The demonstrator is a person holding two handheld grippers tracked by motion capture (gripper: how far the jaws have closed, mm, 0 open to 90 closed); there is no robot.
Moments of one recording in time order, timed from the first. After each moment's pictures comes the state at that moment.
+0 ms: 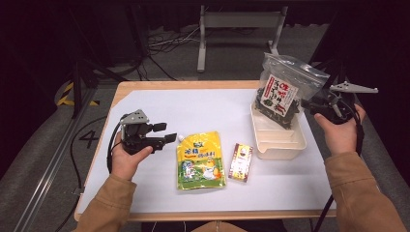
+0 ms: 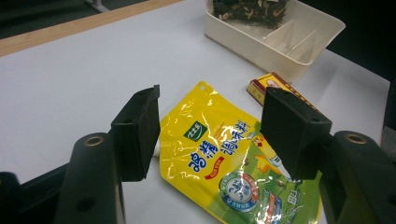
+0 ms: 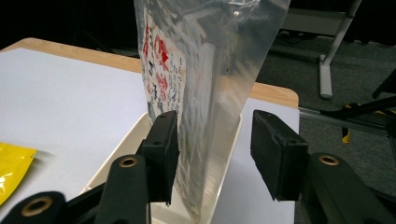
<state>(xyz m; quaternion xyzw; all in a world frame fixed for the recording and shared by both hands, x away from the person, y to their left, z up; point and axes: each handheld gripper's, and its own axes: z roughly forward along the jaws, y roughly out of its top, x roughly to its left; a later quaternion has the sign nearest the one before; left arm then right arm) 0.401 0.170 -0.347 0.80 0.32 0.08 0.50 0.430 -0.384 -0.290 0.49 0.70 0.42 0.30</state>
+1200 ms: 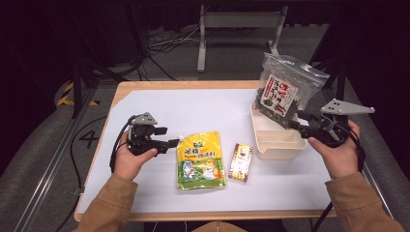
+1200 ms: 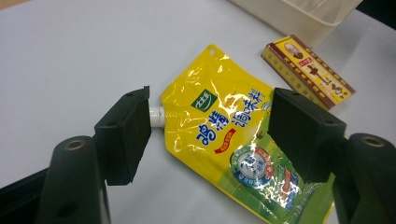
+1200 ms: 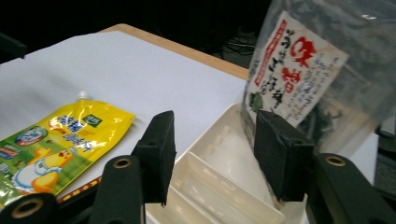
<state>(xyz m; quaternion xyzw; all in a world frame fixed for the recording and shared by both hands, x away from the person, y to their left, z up) 0.410 0.158 -0.362 0.84 0.33 0.07 0.43 0.367 -0.338 -0.286 0.38 0.76 0.45 0.26</state>
